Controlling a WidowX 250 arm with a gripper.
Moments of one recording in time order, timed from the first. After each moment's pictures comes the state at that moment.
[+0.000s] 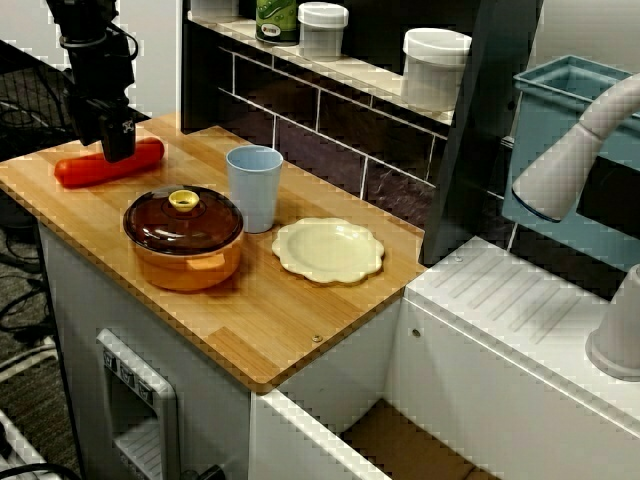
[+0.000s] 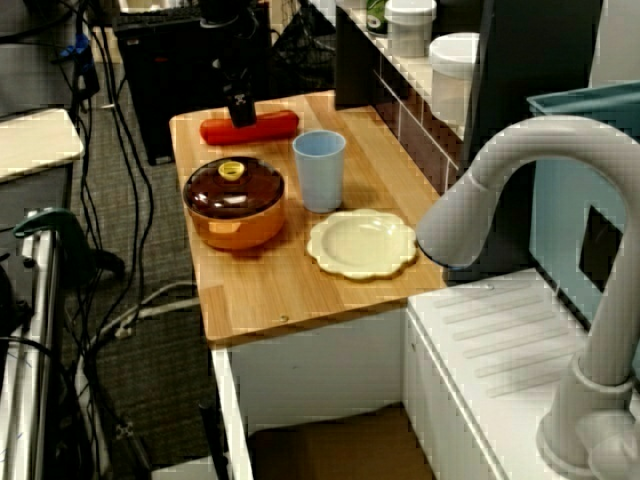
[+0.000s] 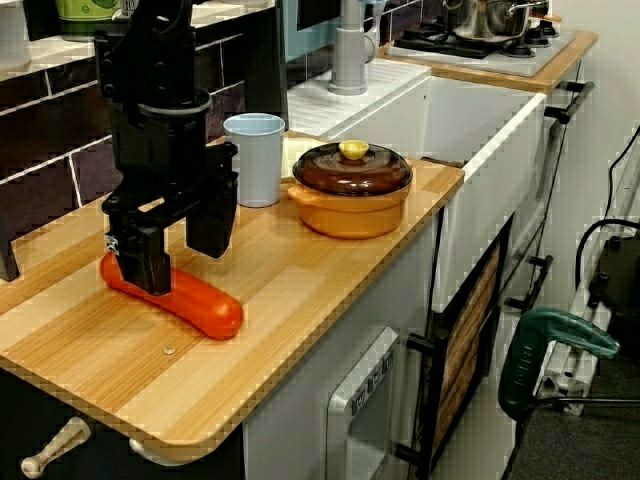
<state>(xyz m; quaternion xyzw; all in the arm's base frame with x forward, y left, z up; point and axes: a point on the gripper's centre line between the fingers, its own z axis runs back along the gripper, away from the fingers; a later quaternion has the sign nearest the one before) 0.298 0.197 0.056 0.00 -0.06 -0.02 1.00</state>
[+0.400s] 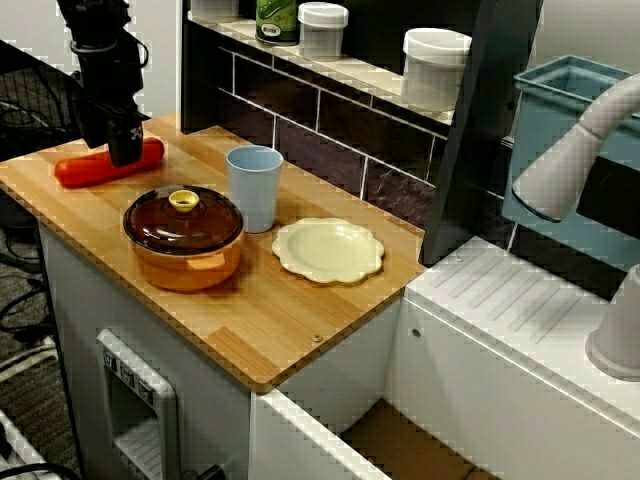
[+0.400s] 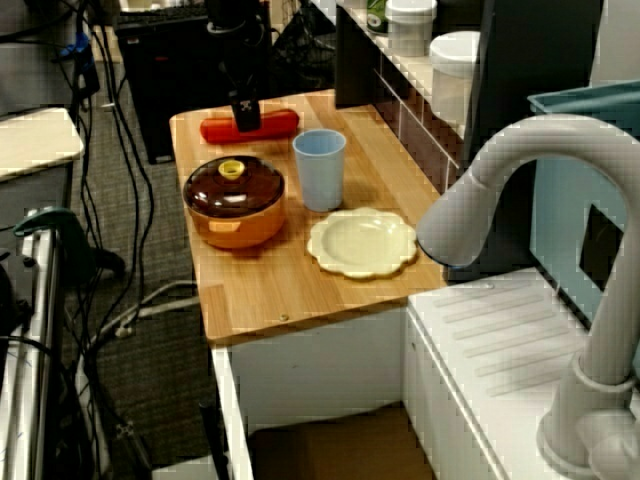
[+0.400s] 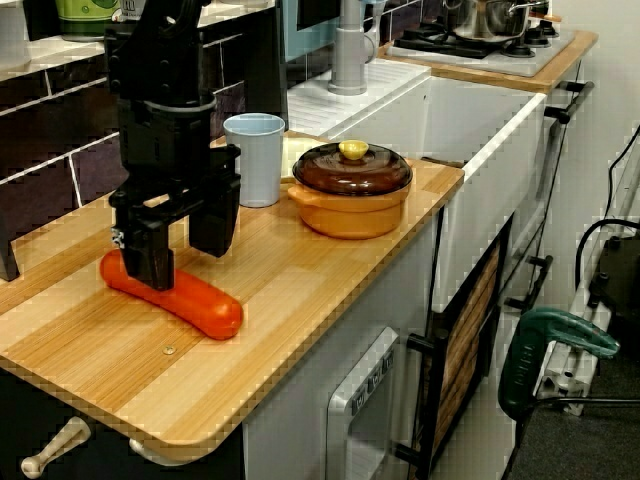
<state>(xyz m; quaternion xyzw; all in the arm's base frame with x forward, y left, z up) 0.303 0.187 0.052 0.02 -0.05 -0.03 1.00</state>
